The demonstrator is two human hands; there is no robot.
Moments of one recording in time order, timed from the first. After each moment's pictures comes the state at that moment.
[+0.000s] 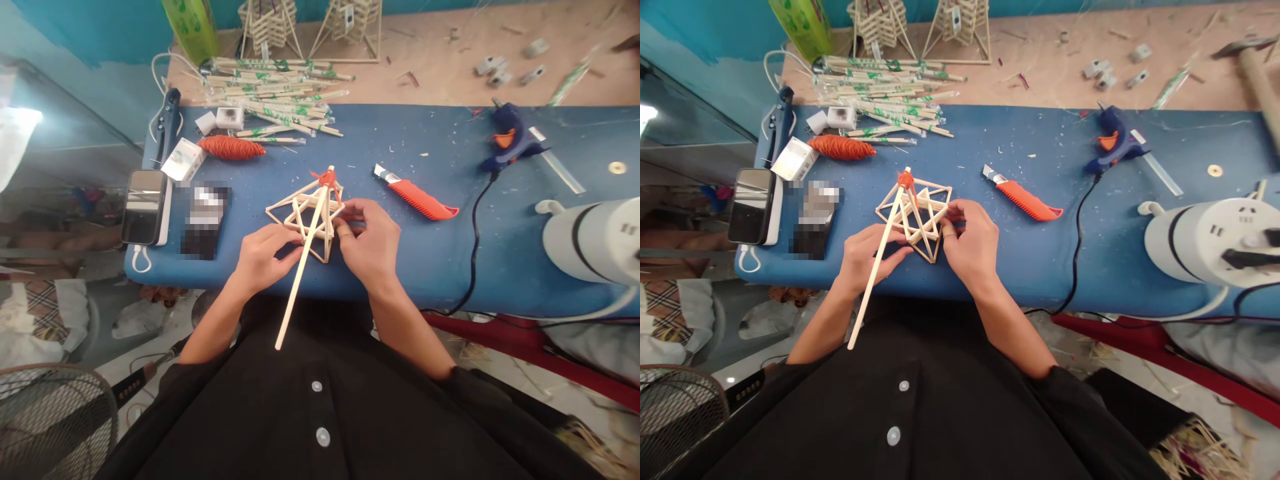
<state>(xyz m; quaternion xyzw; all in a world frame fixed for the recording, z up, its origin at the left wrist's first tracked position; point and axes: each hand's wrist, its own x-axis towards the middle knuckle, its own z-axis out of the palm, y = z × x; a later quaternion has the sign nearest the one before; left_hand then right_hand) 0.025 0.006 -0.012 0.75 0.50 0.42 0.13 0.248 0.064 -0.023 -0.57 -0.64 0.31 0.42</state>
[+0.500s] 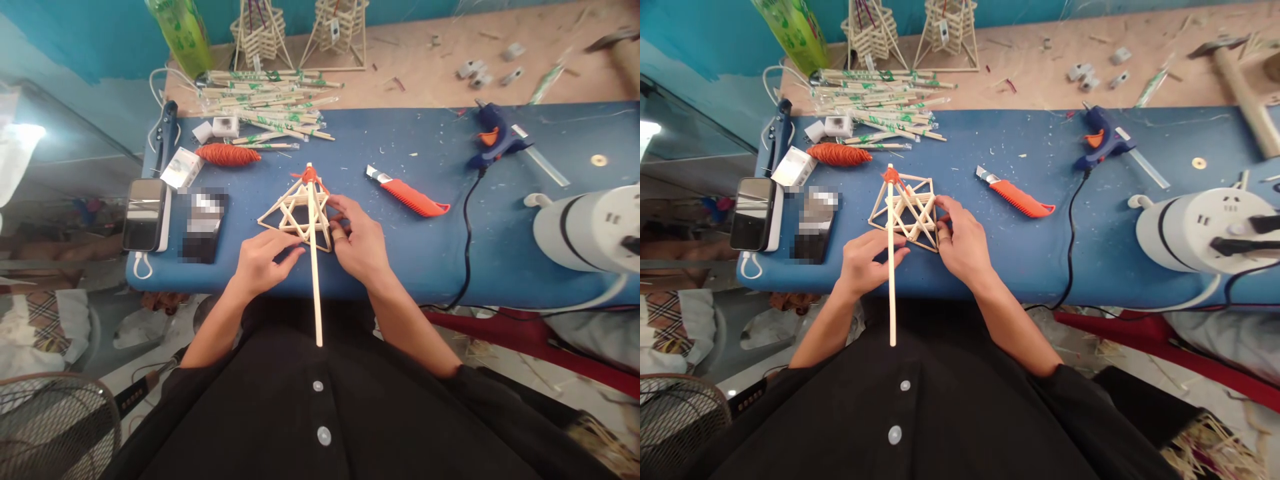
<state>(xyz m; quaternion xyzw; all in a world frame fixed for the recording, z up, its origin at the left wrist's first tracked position) 0.028 0.004 -0.009 0.76 0.48 0.43 0.07 0.254 0.065 -0.026 -0.51 -0.70 0.33 0.37</state>
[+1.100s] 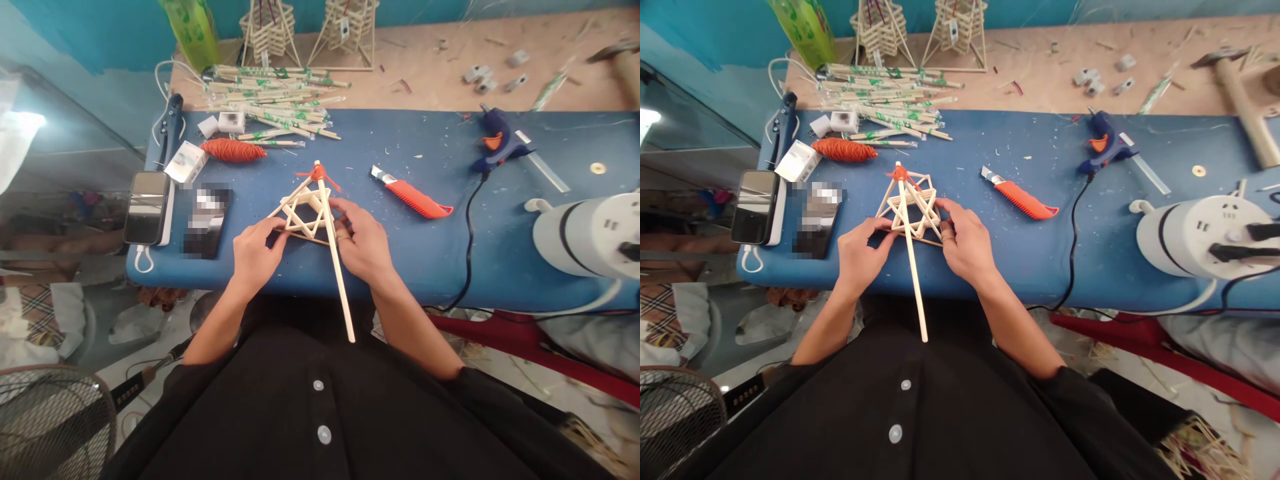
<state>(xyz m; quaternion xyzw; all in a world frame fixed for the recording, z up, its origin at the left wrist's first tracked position) 0.022 0.002 -0.022 0.66 0.63 0.40 0.07 0.257 0.064 -0.022 -0.53 -0.72 0.31 0.32</state>
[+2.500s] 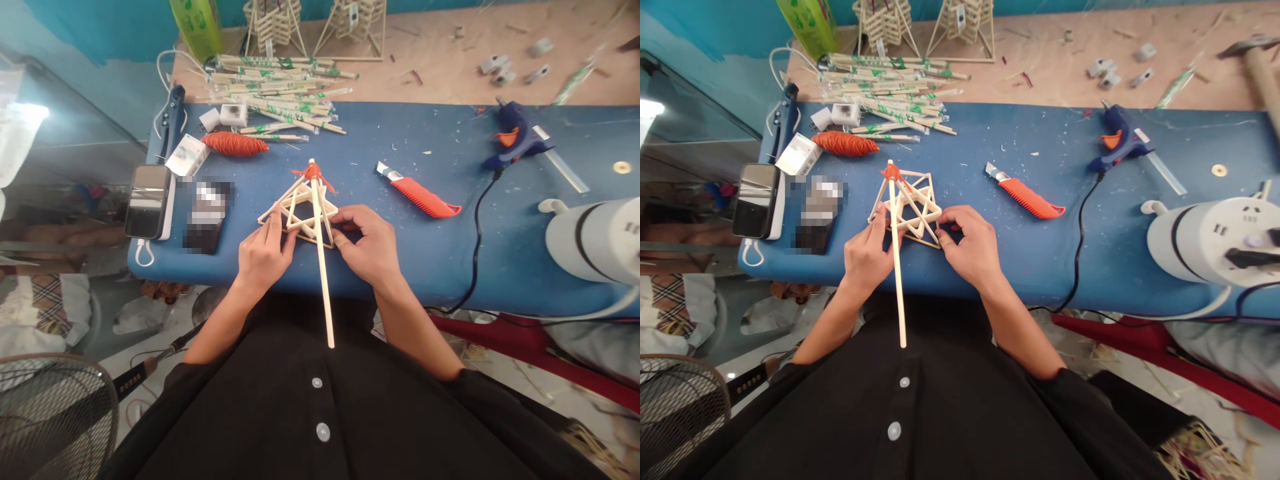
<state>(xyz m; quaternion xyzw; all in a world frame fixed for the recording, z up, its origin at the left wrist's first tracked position) 0.035 -0.007 -0.043 0.70 0.63 0.32 -0.09 0.260 0.059 -0.027 -0.46 -0.72 0.32 0.42</state>
